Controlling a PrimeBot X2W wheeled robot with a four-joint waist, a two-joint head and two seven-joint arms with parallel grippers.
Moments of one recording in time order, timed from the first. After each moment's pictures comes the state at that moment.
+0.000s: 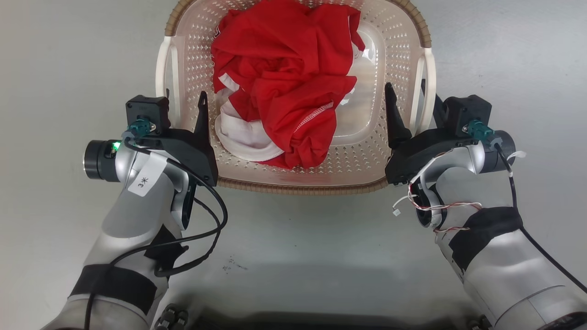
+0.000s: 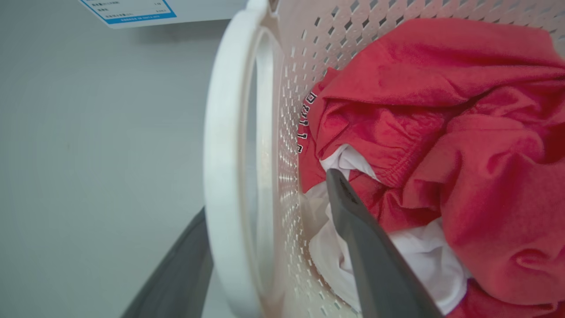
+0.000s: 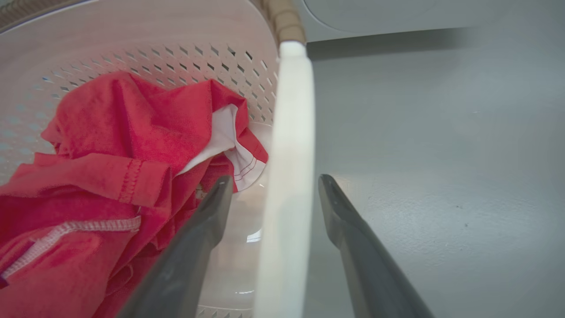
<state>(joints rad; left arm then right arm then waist) -0.94 0.03 -0.34 1.08 -0.40 0.03 -0.24 -0.90 -0.07 0.55 0.85 0.50 -0.11 -0.26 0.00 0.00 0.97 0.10</state>
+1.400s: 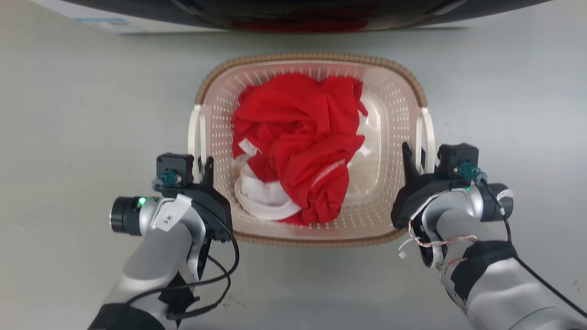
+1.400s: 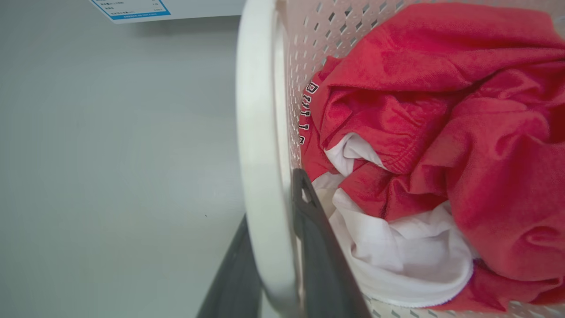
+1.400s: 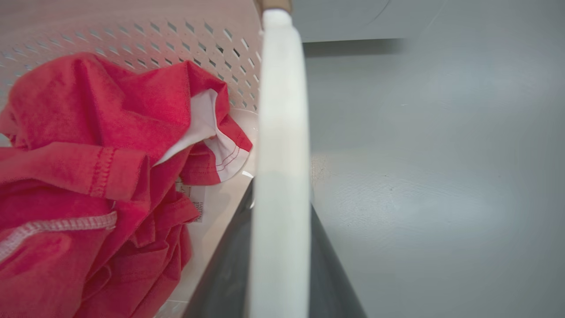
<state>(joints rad) -0.82 0.04 -0.59 1.09 -0.62 0.06 -0.20 -0.85 -0.08 0.72 1.01 0.68 -0.13 -0.26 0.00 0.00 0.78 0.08</state>
